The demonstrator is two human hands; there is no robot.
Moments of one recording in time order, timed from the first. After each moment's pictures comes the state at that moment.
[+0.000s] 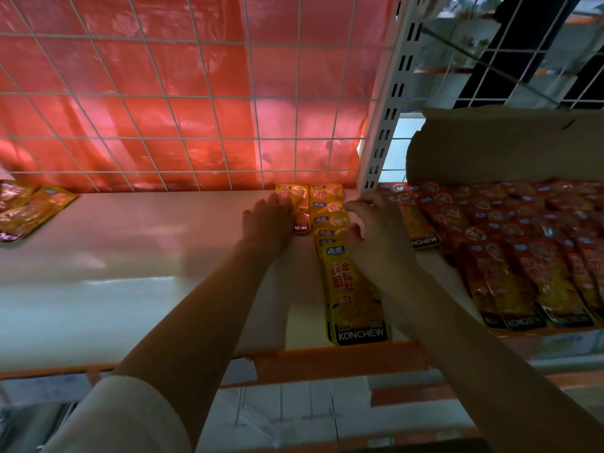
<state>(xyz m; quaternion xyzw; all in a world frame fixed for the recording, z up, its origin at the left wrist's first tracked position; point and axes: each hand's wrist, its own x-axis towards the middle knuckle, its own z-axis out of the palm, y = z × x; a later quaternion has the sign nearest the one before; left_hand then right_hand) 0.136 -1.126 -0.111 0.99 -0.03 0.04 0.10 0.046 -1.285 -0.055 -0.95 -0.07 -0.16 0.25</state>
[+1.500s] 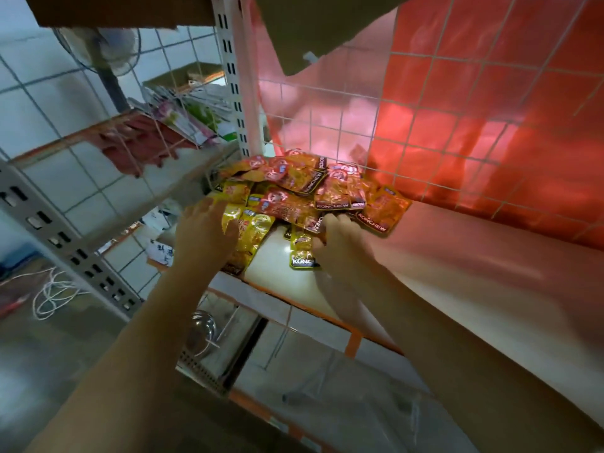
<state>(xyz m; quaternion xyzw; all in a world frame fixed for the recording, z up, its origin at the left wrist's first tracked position) -0.073 -0.571 -0.085 0.93 0.27 0.21 0.13 0.014 -0.754 -0.085 -0.94 -0.26 0.00 0.21</state>
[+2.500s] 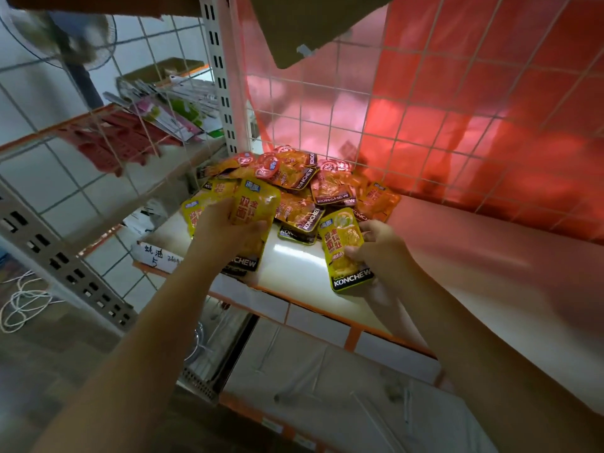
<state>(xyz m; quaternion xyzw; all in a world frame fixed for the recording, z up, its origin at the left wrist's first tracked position) -0.065 -0.598 -0.070 0.83 0.22 0.19 0.48 0.028 -0.807 -0.083 -0.85 -0.09 0.17 0.49</state>
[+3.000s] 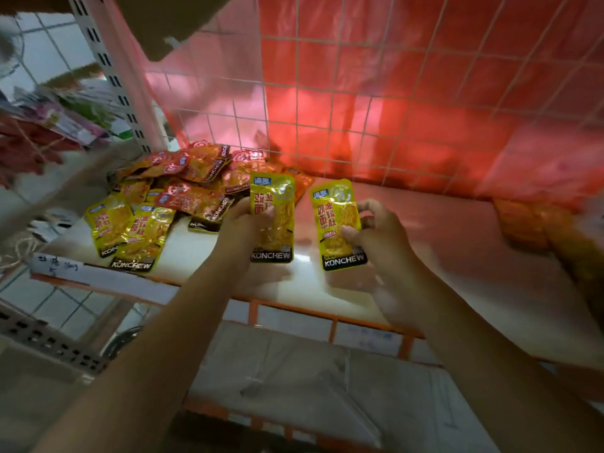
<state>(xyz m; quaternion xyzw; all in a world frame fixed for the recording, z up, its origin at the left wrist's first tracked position) -0.021 -0.752 -0.073 0.63 0.17 0.11 0.75 0.023 -0.938 -0.072 -0.80 -0.06 0.07 0.59</state>
